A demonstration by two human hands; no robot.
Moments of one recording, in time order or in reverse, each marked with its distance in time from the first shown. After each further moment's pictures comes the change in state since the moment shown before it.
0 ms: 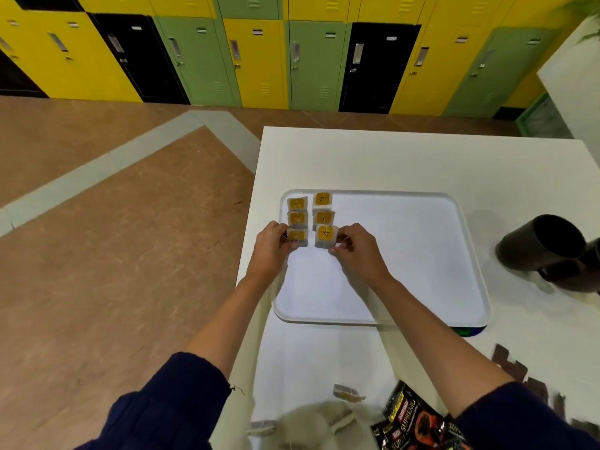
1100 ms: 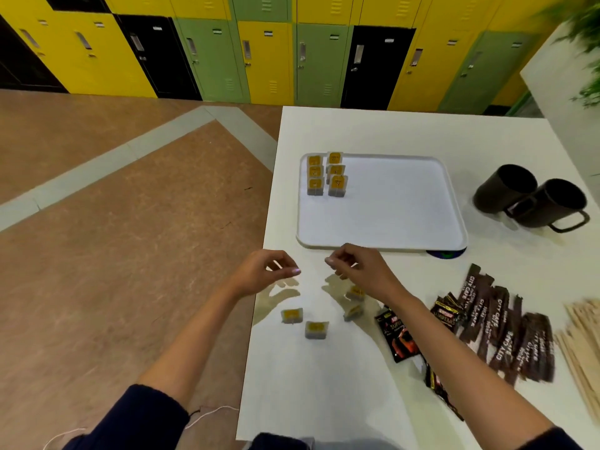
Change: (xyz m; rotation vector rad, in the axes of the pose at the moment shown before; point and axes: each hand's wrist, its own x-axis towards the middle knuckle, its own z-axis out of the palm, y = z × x) left_hand -0.179 -0.011 -0.082 -0.086 -0.460 0.053; right_hand -0.193 -0.052 0.005 0.103 -0.225 0.032
